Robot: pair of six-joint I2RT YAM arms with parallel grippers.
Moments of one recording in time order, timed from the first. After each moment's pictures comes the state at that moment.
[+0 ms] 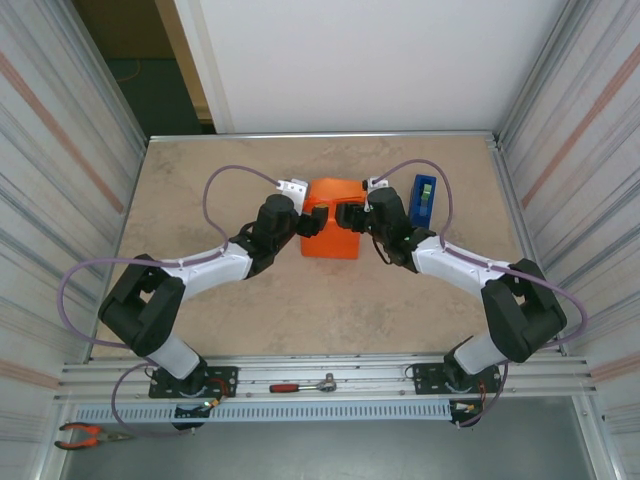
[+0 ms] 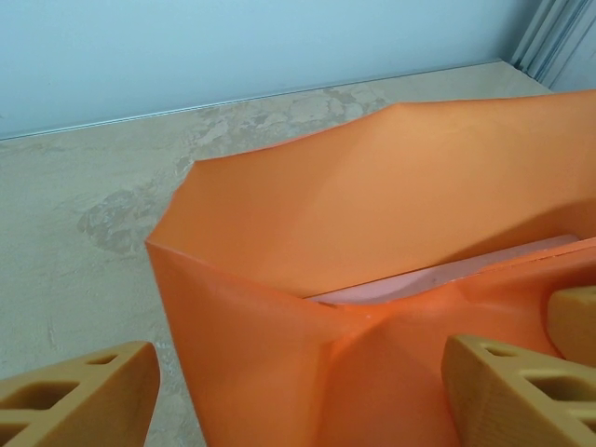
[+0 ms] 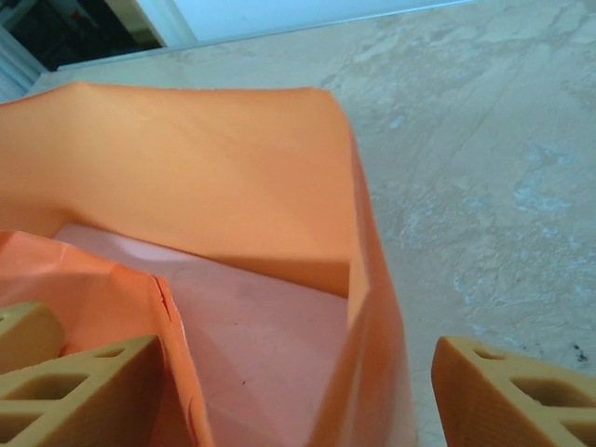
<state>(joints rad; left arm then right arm) -0.67 1.58 0.88 0.34 -0.20 -0.17 0.59 1.49 0.87 0.13 0.14 0.44</state>
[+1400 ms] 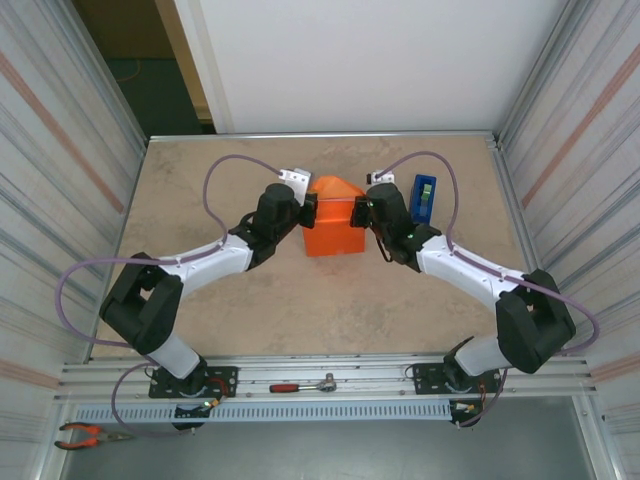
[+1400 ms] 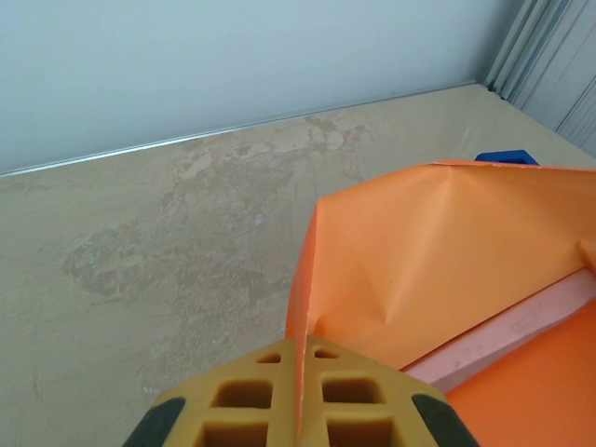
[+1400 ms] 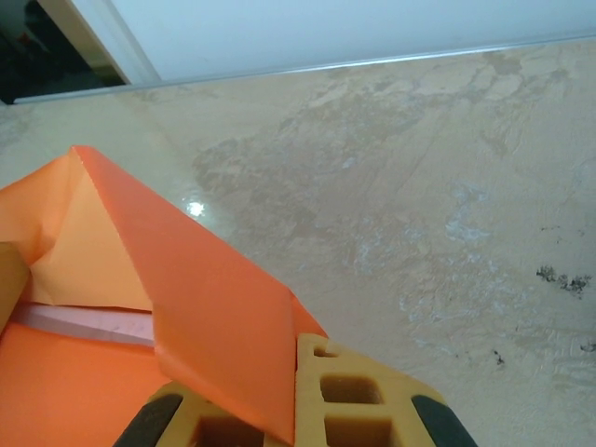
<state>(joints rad) -0.66 1.59 0.96 0.30 -0.14 -0.15 0.63 1.42 0.92 0.01 0.29 0.44</state>
